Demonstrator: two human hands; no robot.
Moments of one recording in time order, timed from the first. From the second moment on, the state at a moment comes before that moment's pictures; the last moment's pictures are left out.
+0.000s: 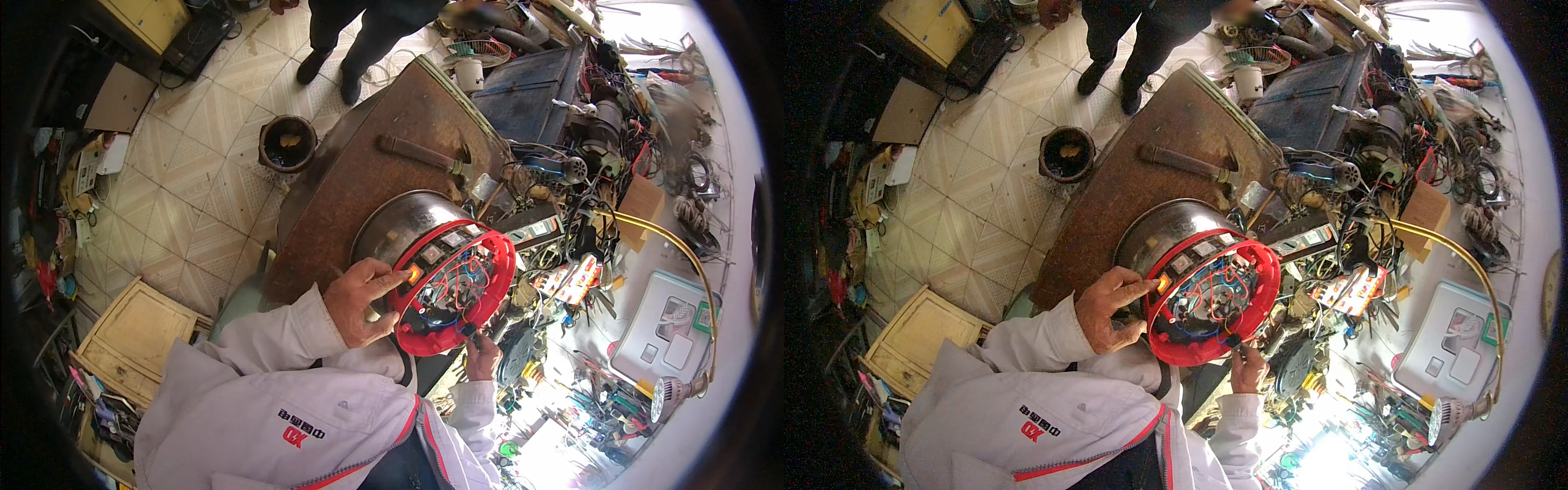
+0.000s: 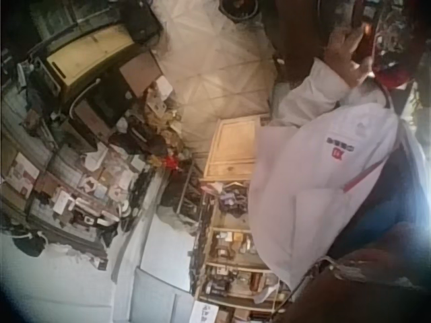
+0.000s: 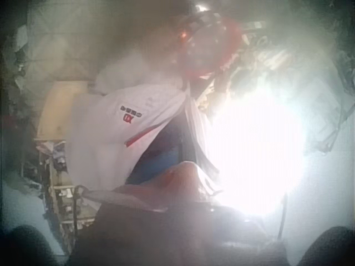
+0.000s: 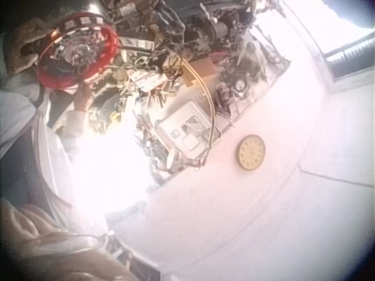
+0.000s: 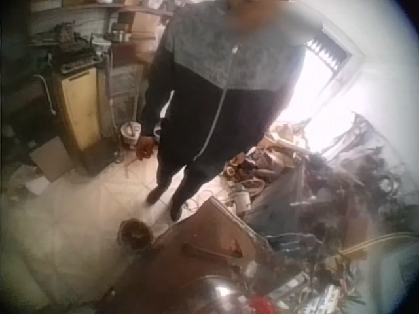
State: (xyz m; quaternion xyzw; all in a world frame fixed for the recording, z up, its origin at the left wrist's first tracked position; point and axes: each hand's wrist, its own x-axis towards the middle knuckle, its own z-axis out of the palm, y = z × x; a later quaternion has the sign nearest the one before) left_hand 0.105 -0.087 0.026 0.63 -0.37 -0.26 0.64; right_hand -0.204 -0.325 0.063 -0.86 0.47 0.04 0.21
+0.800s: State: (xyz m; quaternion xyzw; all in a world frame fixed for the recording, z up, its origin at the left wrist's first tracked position) left_hand 0.105 -0.088 0.030 0.67 -0.35 -0.25 0.60; right_hand -0.193 -0.321 0.072 -0.85 0.49 0.07 0.17
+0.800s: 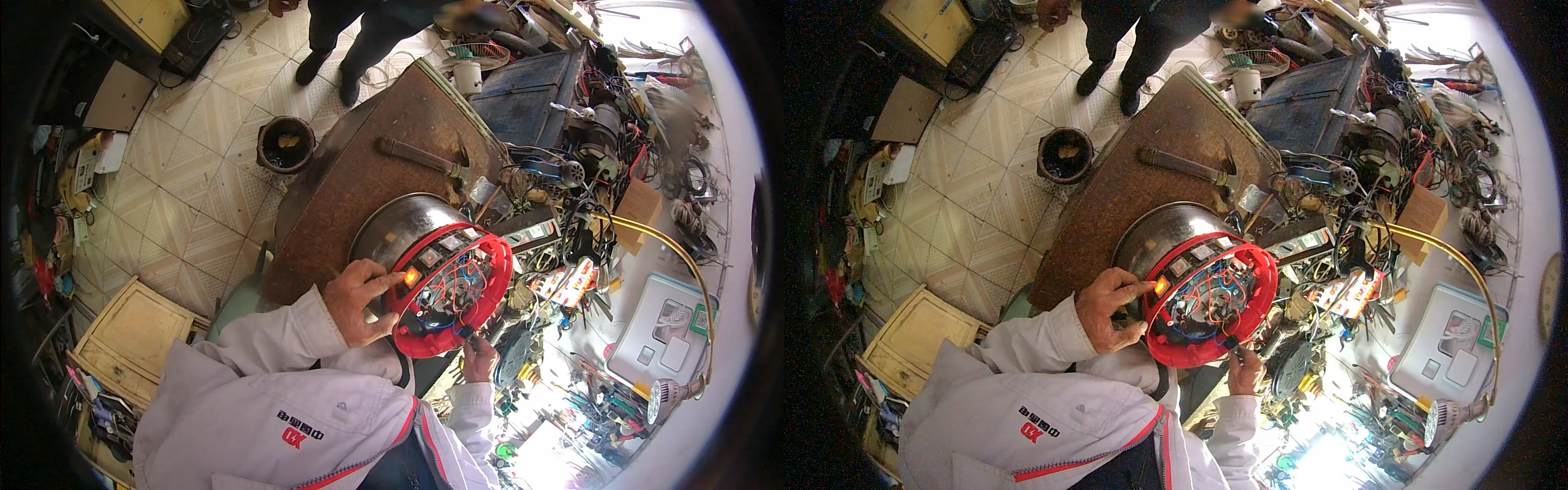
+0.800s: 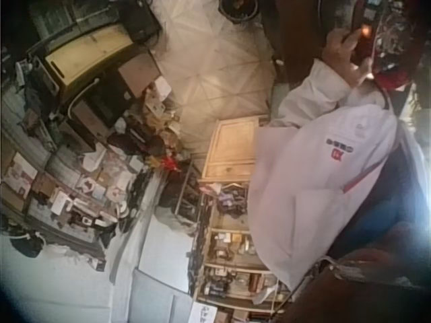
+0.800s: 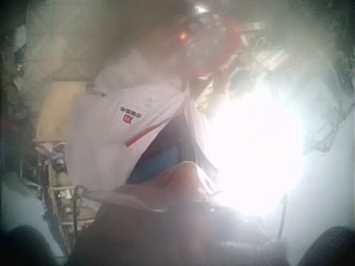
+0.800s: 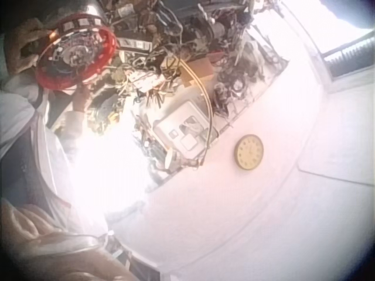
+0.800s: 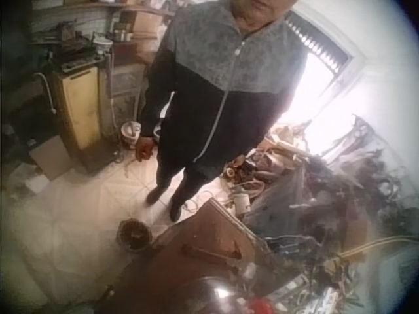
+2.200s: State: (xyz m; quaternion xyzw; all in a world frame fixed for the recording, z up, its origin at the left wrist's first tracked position) left_hand 0.137 -0.132 -0.015 0.51 -0.34 -0.35 0.71; right_hand -0.194 -0.324 0.071 -0.85 0.49 0.08 0.17
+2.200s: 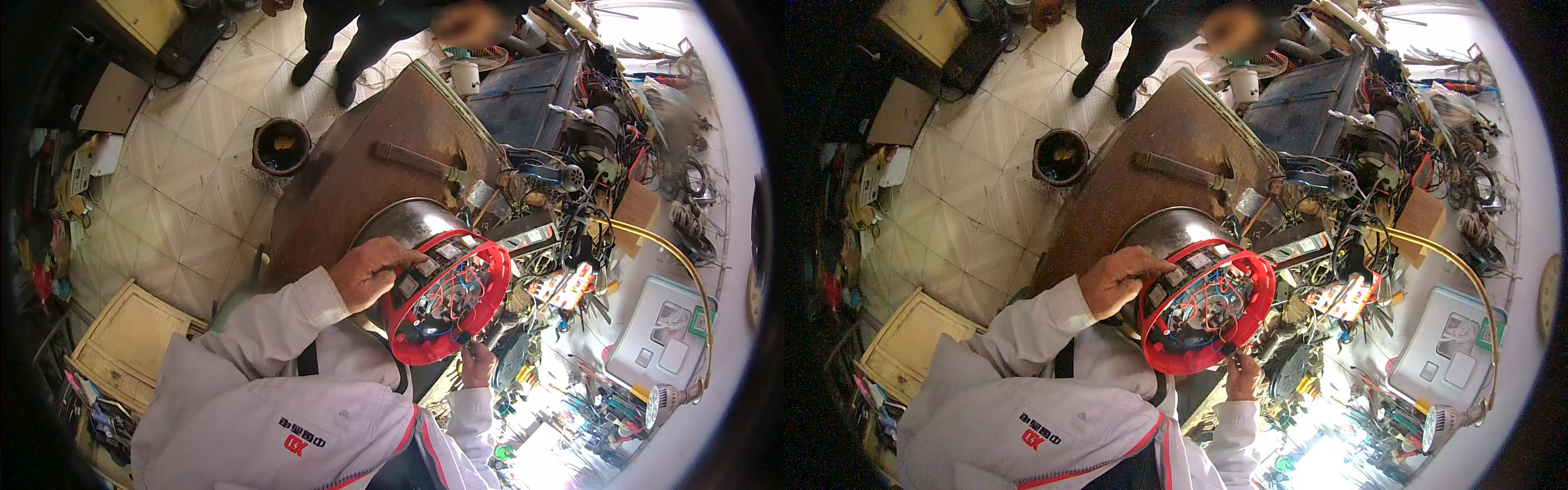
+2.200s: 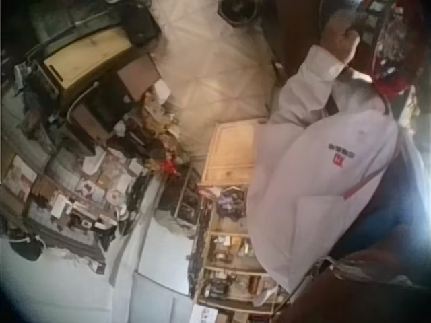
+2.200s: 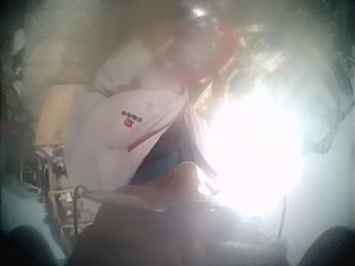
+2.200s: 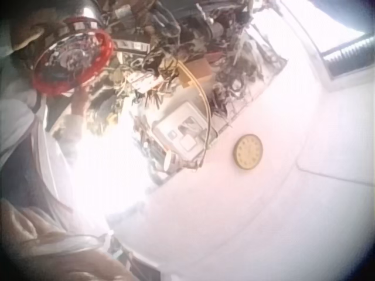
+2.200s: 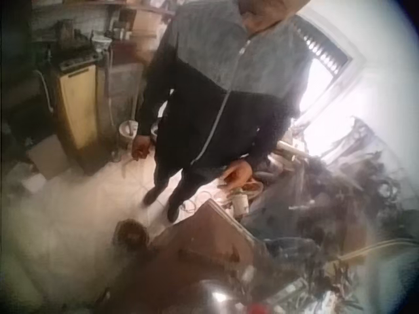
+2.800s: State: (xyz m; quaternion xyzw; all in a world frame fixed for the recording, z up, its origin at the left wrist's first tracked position) left_hand 0.127 -0.134 -0.018 0.41 -0.23 -0.40 0.79; right_hand -0.205 -0.329 0.066 -0.87 0.47 0.09 0.14
